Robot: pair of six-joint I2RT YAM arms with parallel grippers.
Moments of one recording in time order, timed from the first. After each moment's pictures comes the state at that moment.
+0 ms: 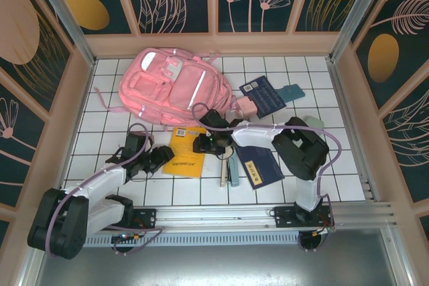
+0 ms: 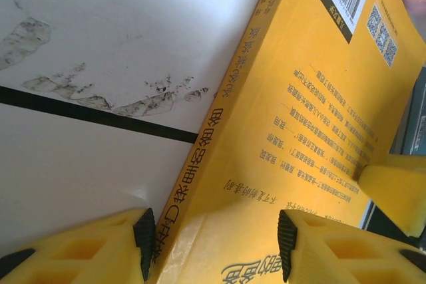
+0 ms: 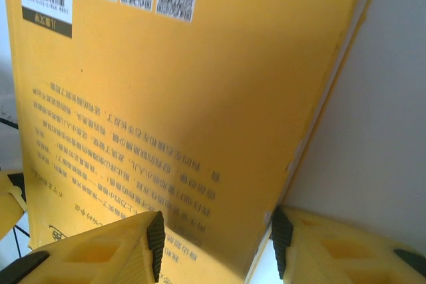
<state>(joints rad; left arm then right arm) -0.29 1.10 0.30 -0.15 0.38 -0.88 0.91 1.89 1.13 -0.30 -0.24 0.85</state>
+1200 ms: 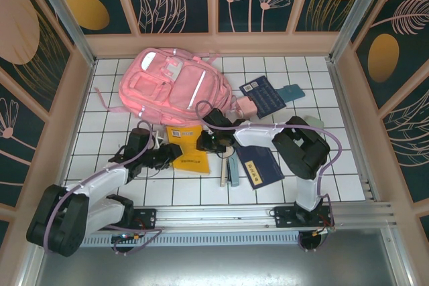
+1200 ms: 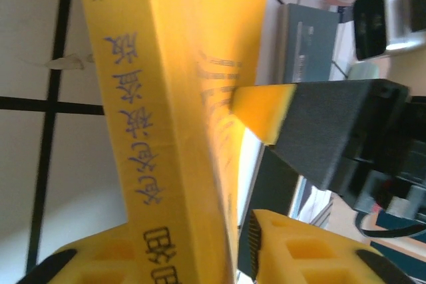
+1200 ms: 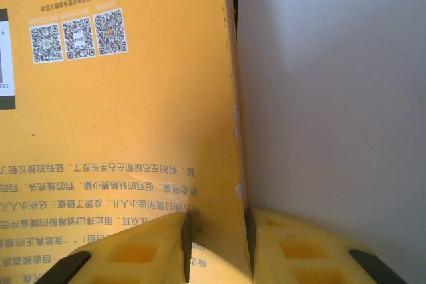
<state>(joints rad) -0.34 1.14 0.31 0.03 0.63 -0.99 0.87 1.89 1.10 -0.23 -0.26 0.89</state>
